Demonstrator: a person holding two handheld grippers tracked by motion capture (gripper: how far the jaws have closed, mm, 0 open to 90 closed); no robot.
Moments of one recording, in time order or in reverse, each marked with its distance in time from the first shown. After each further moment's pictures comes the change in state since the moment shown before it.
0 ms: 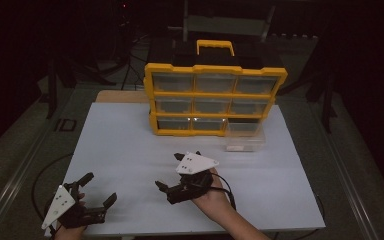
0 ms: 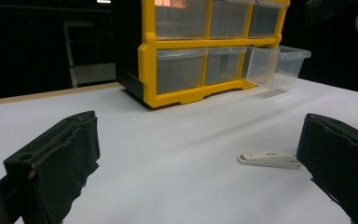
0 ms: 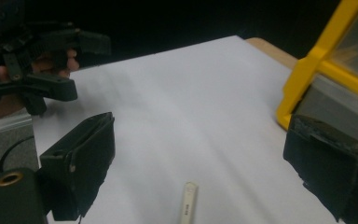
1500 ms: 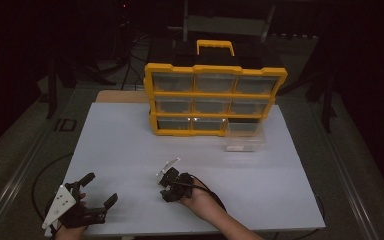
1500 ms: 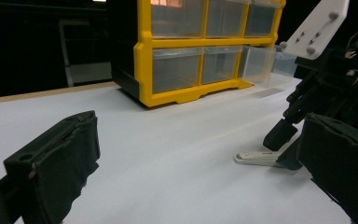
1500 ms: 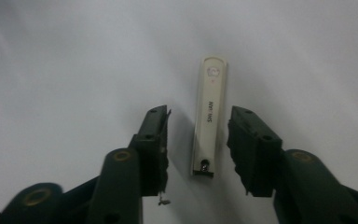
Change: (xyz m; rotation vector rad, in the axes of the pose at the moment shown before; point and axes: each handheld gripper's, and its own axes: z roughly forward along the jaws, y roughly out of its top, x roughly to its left) left arm 0.000 0.000 0.001 0.006 -0.014 -0.002; right arm -0.001 -0.051 0.086 0.590 0.018 0.117
